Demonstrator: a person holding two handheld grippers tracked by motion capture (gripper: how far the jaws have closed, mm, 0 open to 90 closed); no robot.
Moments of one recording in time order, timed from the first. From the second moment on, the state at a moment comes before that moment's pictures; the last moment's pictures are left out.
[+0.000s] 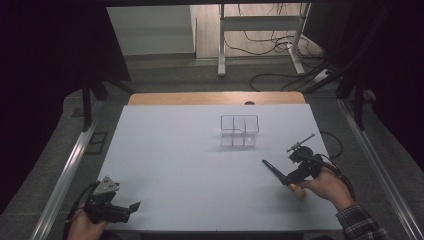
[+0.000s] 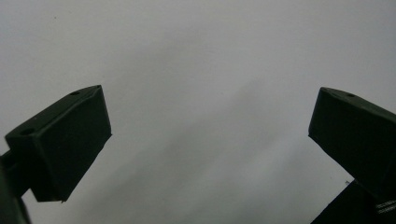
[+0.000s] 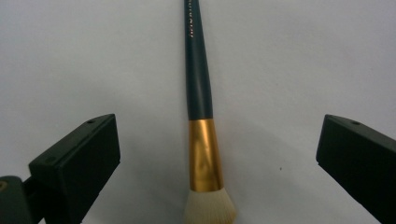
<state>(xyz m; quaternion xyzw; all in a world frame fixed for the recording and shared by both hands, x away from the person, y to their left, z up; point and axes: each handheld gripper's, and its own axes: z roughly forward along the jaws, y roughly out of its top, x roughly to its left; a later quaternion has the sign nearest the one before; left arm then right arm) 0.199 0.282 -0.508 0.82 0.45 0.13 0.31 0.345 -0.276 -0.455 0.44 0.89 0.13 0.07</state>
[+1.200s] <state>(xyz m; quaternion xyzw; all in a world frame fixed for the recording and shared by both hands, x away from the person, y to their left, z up) 0.199 0.282 -0.509 0.83 0.45 0.13 0.30 0.343 -0.276 -0.489 0.42 0.90 0.09 0.06</state>
